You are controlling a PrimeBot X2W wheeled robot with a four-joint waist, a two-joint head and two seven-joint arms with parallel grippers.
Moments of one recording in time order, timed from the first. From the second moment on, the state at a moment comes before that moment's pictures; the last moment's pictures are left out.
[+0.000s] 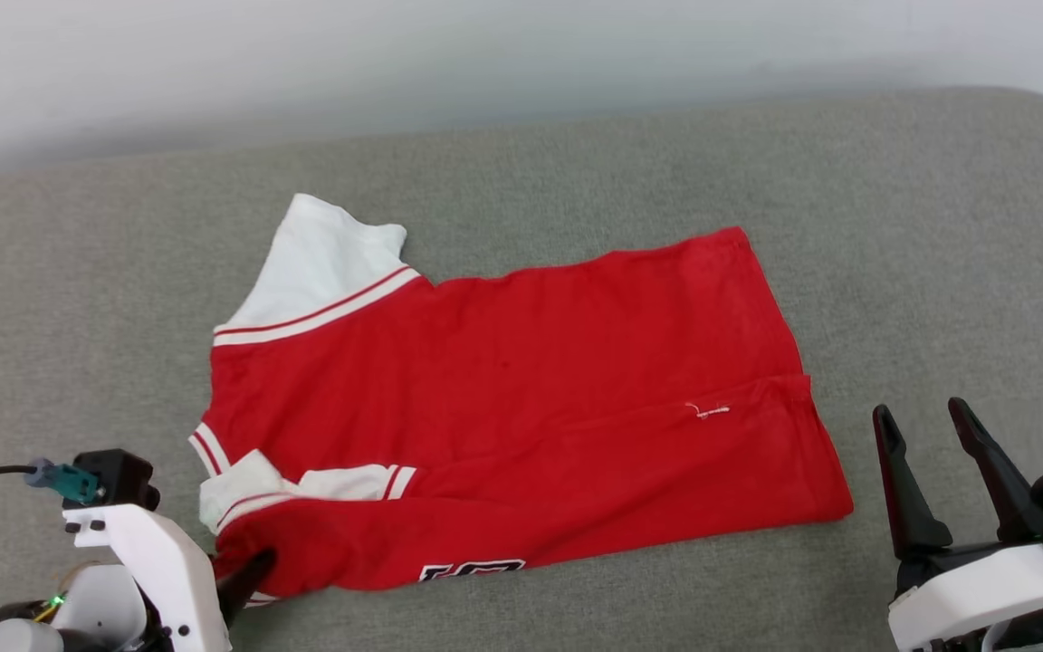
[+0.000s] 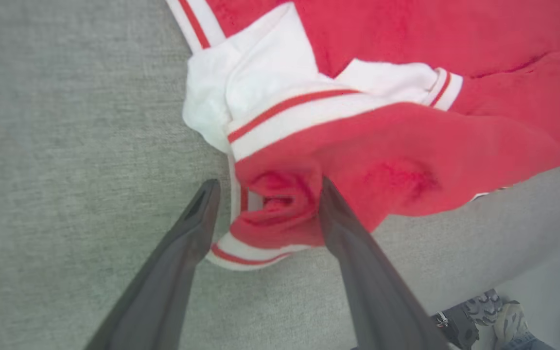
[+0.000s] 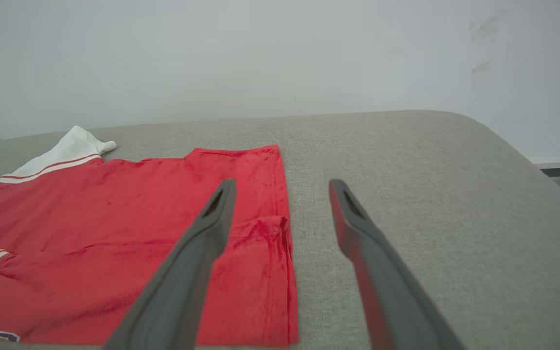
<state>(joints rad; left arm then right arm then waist) -0.04 0.65 -0.27 -0.06 -0.94 0.15 0.66 0.09 -0.07 -0.05 -0.22 0.17 0.13 0.07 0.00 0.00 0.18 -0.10</state>
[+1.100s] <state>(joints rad) -0.15 0.59 -0.33 -0.13 -0.93 0.10 0.66 -0.20 -0.28 0.04 0.14 0.53 0.13 0.82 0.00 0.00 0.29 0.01</state>
